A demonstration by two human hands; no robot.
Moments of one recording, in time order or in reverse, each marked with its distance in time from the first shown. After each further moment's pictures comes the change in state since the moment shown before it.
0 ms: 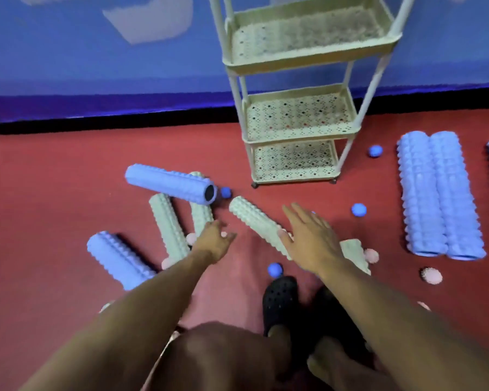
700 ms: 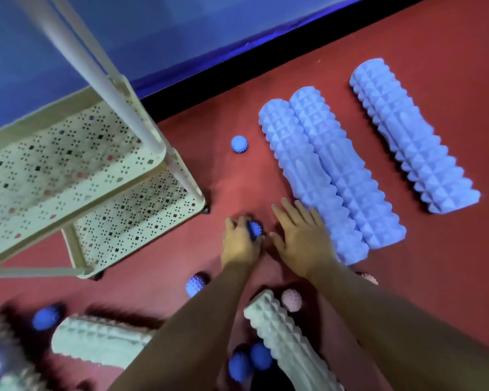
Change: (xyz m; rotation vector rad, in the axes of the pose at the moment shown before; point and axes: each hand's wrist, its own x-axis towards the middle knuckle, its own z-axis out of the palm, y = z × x) left_hand 0.208 0.297 0.331 0.067 -0.182 0.463; right_hand 0.121 0.363 0.091 0.016 0.230 0.450
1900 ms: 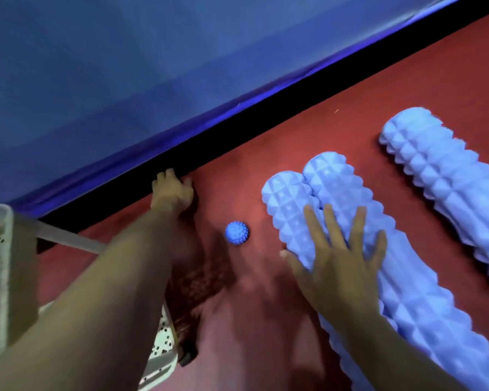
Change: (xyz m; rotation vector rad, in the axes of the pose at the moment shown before) left_hand 0.375 0.044 -0.142 0.316 0.369 -0.122; right_hand 0.195 0.066 0.004 -0.160 0.452 0.256
